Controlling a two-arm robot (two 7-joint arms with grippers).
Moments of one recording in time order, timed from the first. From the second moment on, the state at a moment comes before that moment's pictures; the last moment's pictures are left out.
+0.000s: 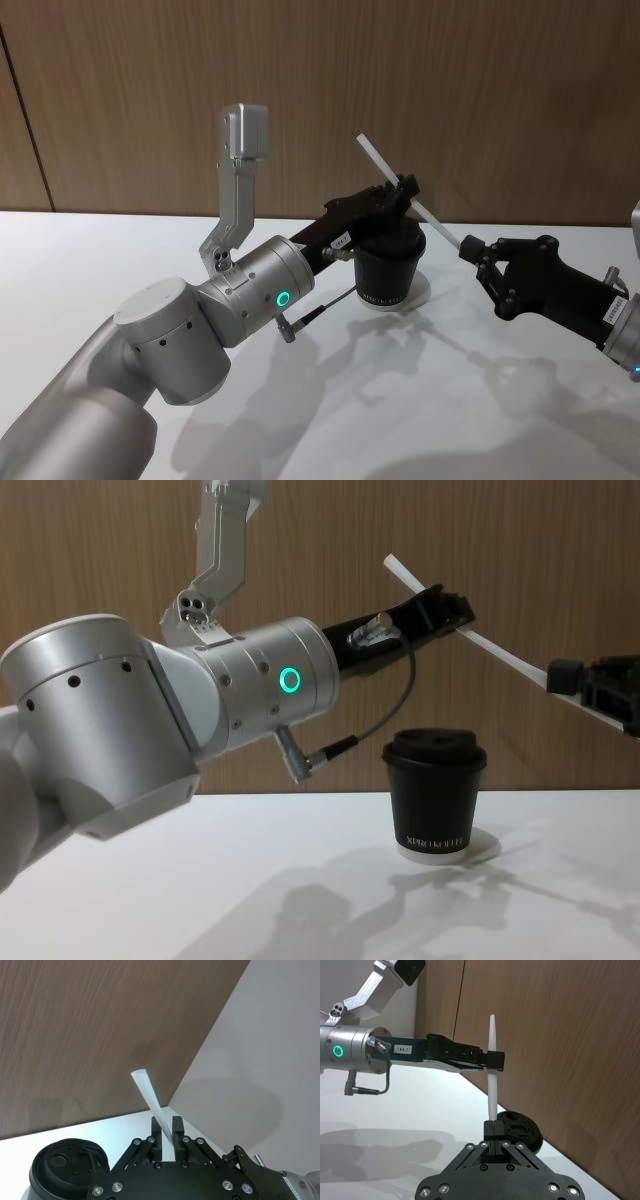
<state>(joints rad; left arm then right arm) -0.47 0.10 0.47 -1.39 -0.83 0.20 -0.34 0.27 0.50 -0.21 -1.49 0.40 -0.06 0.77</state>
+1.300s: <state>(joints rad) -0.49 0.13 0.50 -1.41 -0.78 0.20 -0.33 0.27 0.50 -0.21 -1.49 0.40 -0.06 0.77</state>
